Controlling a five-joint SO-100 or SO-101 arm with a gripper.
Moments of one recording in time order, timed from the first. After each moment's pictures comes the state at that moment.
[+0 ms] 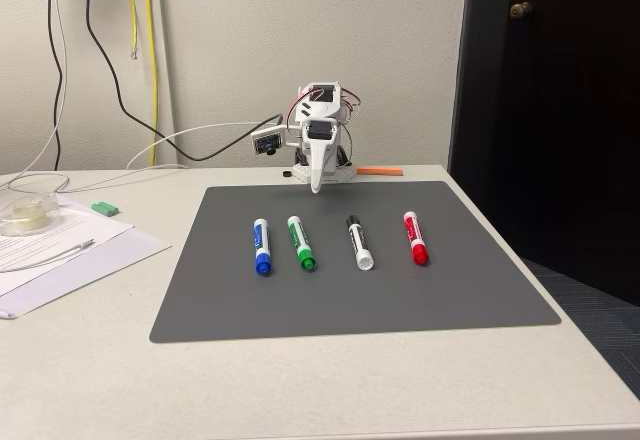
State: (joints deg) arm 2.3 188.4 179.9 42.3 -1.8
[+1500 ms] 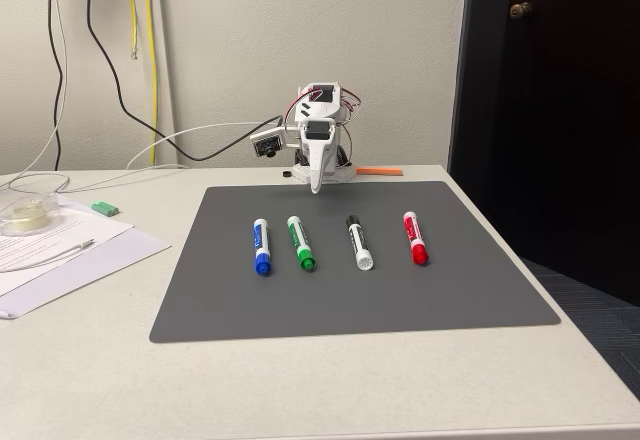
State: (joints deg) arm 2.6 188.4 179.9 42.3 2.5
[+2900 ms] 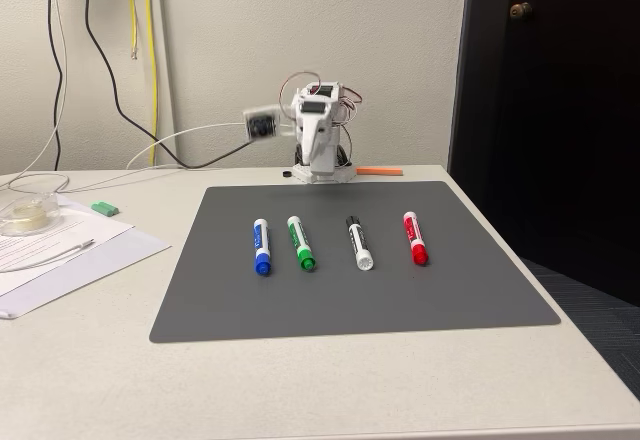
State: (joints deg) arm 5.4 183.6 179.8 12.9 -0.5
